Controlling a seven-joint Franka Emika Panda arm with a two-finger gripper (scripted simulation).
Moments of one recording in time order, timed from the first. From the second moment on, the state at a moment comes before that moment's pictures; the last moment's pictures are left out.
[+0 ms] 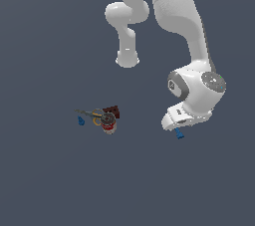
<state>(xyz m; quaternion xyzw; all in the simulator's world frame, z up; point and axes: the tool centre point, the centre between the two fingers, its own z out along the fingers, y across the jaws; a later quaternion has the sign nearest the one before) 0.036 0.244 0.066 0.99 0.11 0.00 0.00</state>
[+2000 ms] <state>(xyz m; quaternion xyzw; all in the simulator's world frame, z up) 0.034 0.242 0.034 0.99 0.11 0.00 0.00</state>
